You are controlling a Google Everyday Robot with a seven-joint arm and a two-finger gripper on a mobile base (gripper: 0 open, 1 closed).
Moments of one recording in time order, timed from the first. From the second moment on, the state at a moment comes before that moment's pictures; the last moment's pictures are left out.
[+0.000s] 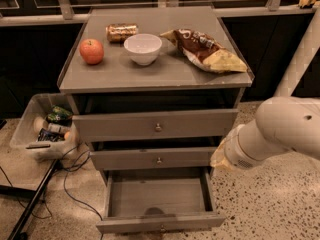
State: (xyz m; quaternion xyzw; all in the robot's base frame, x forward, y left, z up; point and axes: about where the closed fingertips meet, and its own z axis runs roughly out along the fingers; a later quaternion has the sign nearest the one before) arm 0.451 -0.179 0.713 -0.58 0.79 0.03 0.20
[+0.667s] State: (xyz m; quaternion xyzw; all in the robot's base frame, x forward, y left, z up) arm 0.456 -0.184 0.626 -0.56 0.79 0.05 0.22
